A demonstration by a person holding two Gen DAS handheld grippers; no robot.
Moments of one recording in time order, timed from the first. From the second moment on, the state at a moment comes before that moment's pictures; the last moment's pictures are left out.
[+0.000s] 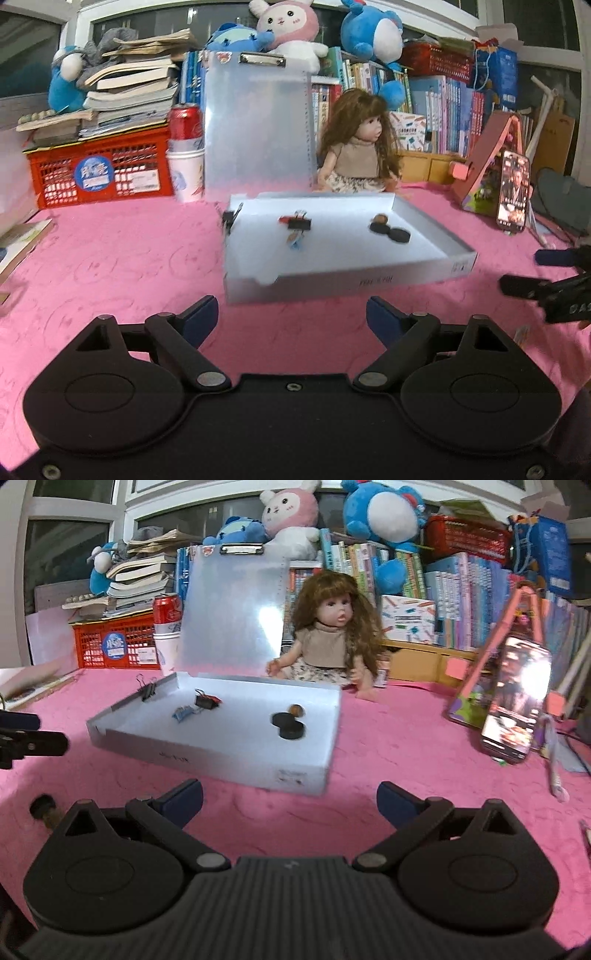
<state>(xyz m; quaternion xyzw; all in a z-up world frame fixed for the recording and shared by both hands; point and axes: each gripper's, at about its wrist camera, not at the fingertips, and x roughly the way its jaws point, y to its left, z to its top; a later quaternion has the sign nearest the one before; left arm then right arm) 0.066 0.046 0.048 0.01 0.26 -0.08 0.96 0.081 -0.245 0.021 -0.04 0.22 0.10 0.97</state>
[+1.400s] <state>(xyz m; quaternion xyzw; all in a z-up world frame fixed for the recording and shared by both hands) 0.013 0.042 0.010 0.06 0.26 -0.10 0.96 0.038 -0.237 -0.017 -0.09 0.24 0.15 0.96</state>
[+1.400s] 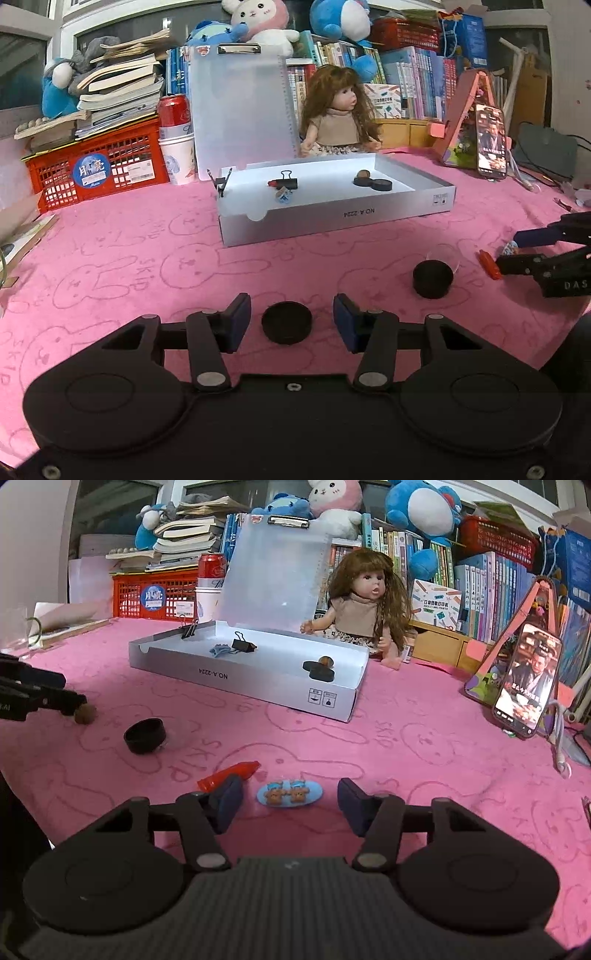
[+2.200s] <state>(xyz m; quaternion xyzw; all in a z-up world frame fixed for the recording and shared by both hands) 0.032 0.036 0.013 0.04 0.27 -0.09 0.96 0.046 -0.242 -0.001 -0.04 0.22 0.13 0.97</state>
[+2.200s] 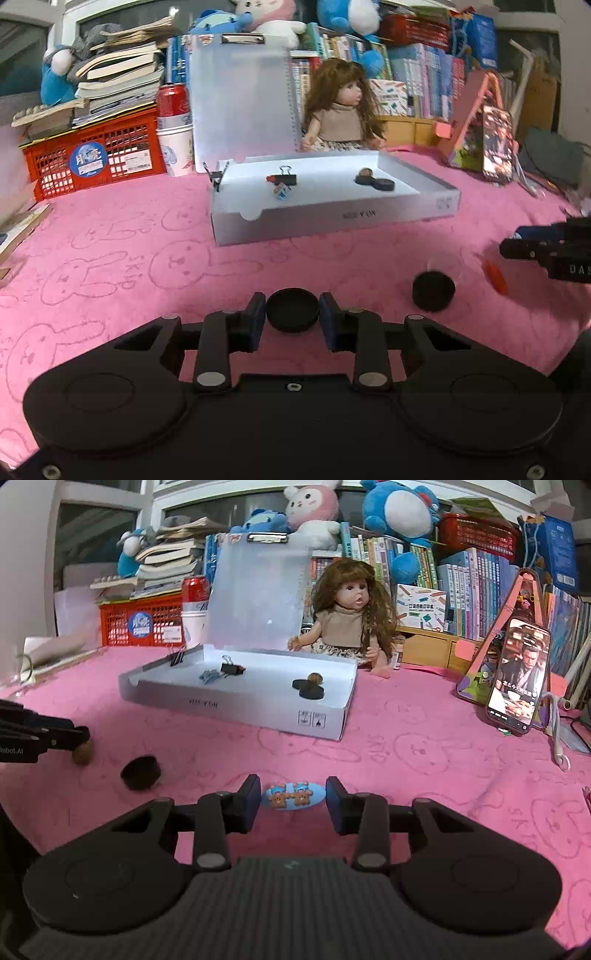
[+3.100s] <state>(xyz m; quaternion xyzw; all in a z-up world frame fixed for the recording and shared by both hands) 0.126 0.002 0.066 0.00 0.26 -0.09 0.96 0.145 -0.206 0.044 0.03 0.23 0.11 0.97</state>
